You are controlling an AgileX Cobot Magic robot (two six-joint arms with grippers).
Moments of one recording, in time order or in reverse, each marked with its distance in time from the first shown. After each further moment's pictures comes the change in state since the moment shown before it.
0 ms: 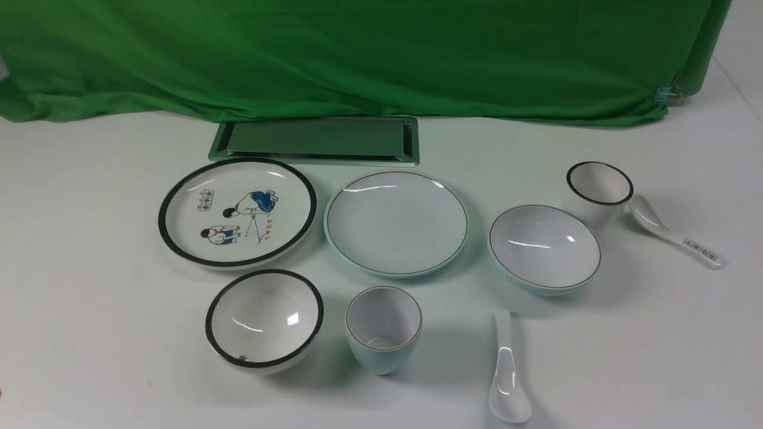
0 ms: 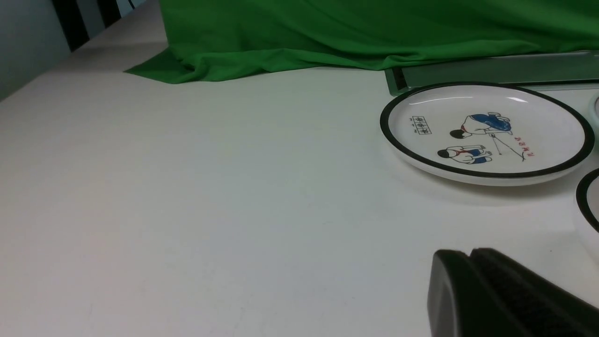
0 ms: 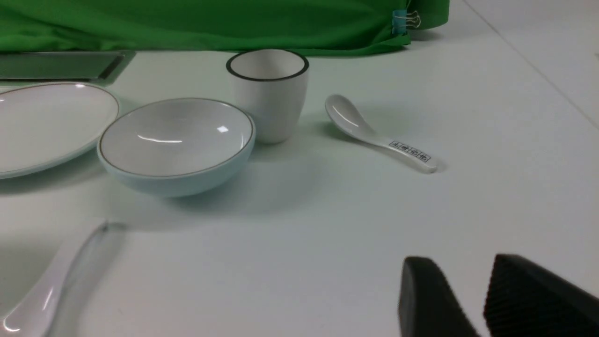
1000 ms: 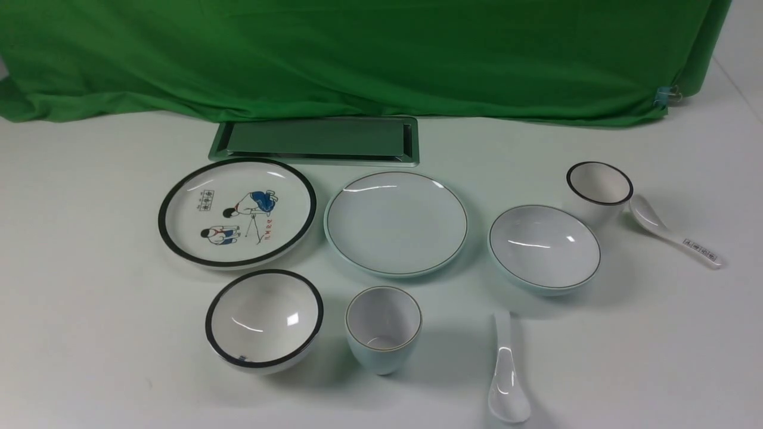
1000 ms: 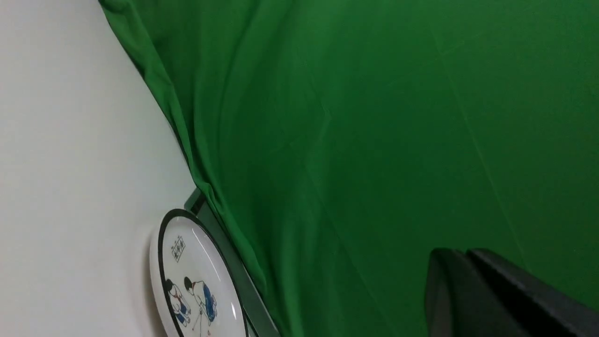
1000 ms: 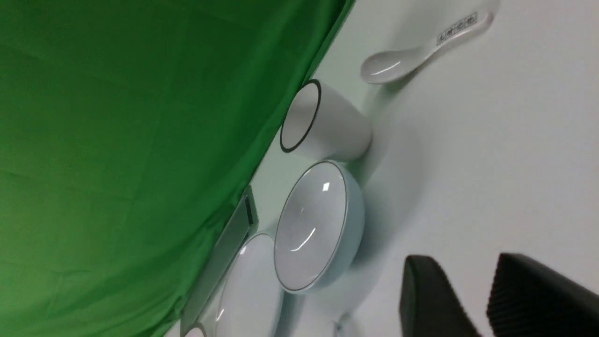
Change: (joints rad) right arm 0.000 0.000 0.000 0.192 -0.007 0.869; left arm 0.000 0.000 0.000 -0.763 -0.322 -0.472
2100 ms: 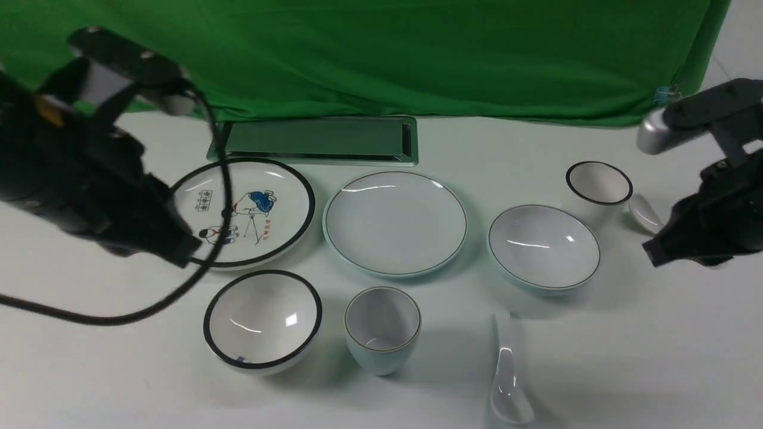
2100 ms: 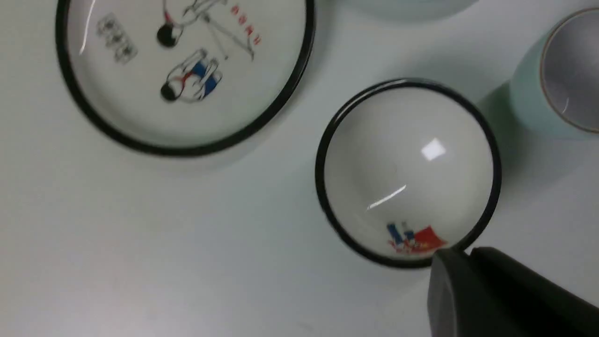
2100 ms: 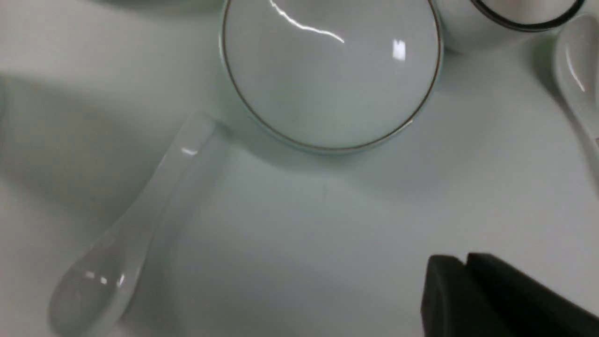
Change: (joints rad) right arm 0.197 1.424 -1.108 -0.012 0.551 -1.249; left arm -0.412 1.289 -1.196 0.587 1.119 0.836
